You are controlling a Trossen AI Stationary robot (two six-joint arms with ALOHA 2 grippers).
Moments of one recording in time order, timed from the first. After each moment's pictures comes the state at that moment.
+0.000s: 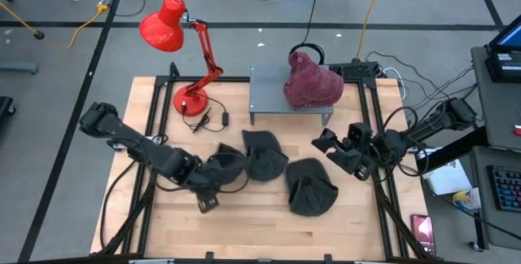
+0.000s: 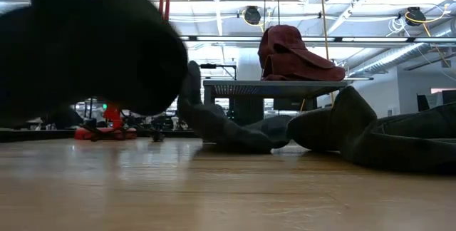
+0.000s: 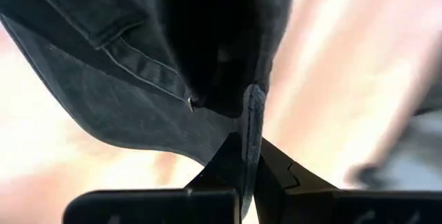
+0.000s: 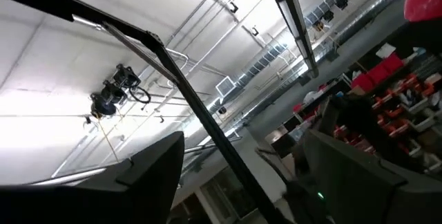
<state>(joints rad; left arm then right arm) -0.48 1.49 1.24 -1.04 -0.03 -0.97 0.43 1.08 0.57 1.20 0.28 0.56</state>
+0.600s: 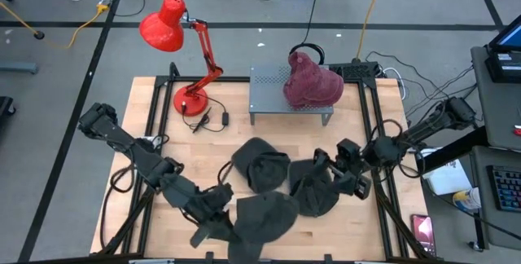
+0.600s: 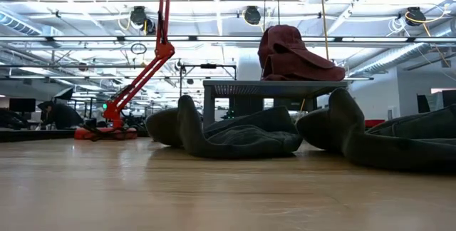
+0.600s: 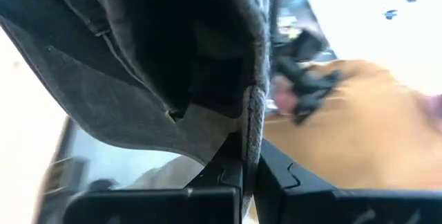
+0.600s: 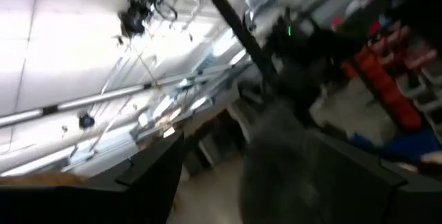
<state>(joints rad) -0.62 1.49 1.32 -0.01 0.05 -1.05 0.46 1.08 0.56 0.97 0.01 0.65</state>
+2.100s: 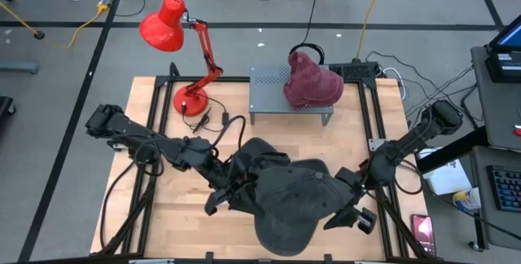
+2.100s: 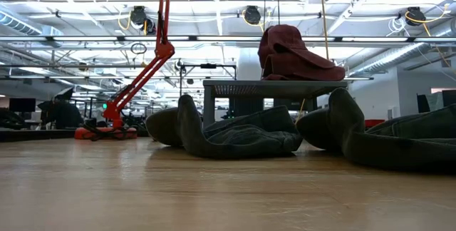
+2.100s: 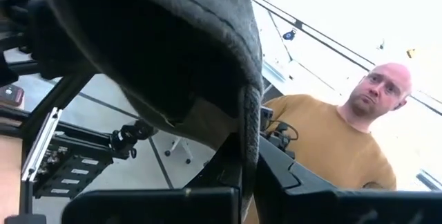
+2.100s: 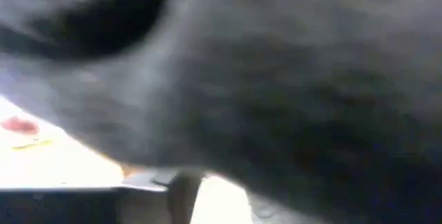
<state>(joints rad) -0.36 1.56 1.32 0.44 0.34 -0.84 0.66 1.32 0.80 1.02 -0.05 0.52</state>
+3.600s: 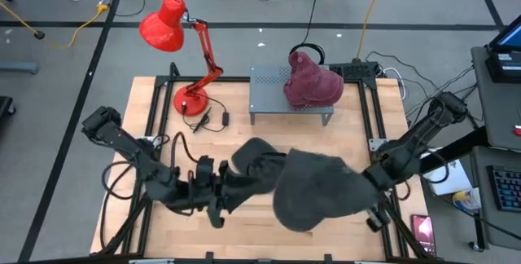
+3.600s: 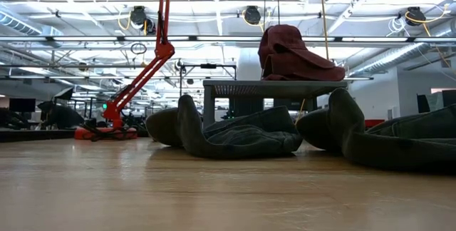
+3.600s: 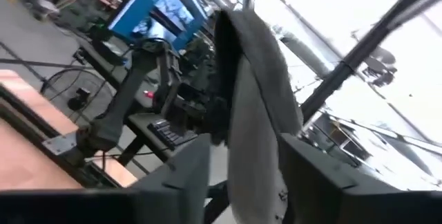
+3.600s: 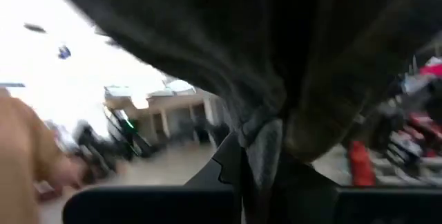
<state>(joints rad) -0.67 1.55 1.32 0.58 -0.78 -0.53 0.75 1.11 0.79 0.80 0.24 0.08</state>
